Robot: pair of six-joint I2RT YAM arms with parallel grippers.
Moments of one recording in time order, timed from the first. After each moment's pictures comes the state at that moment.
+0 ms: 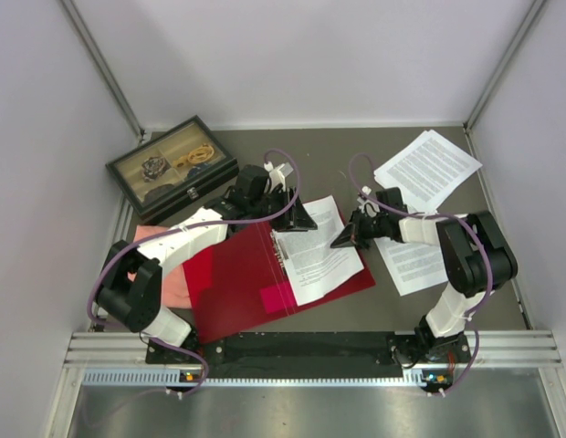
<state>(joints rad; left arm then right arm) -0.59 1.52 1.04 -0.13 0.59 -0.73 0.28 1.71 0.75 0.03 -0.77 0.69</state>
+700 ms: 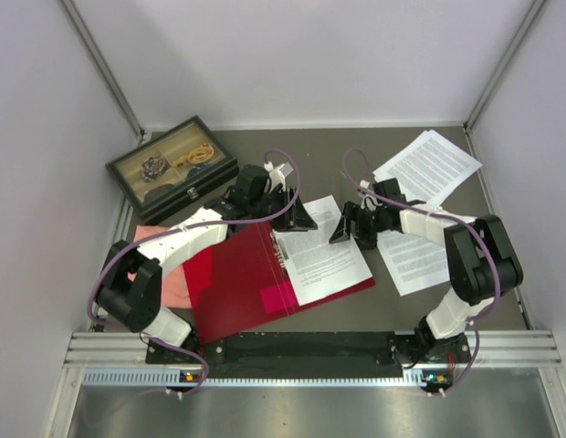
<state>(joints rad) -0.59 1.52 1.04 -0.13 0.59 -0.73 0.30 1.65 0.86 -0.25 -0.60 0.51</state>
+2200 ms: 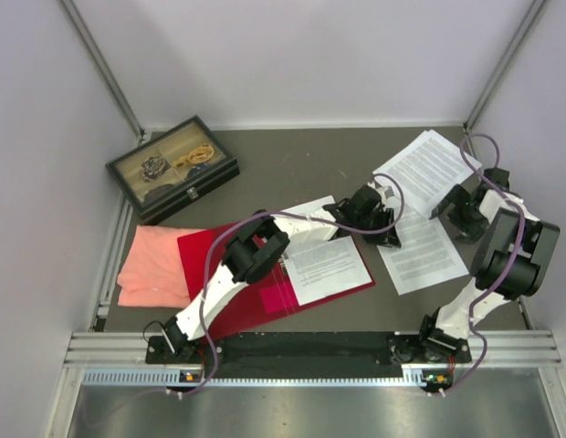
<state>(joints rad) -0.96 2.46 1.88 -0.02 0.40 -0.80 -0.42 1.71 1.06 -0.53 -0.15 0.37</state>
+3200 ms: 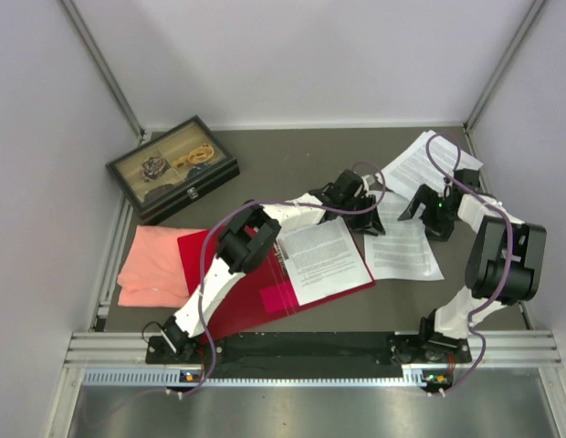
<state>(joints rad) -0.84 2.48 1.92 -0.14 0.51 -0.83 -0.24 1.66 0.98 -0.47 -0.33 0.33</state>
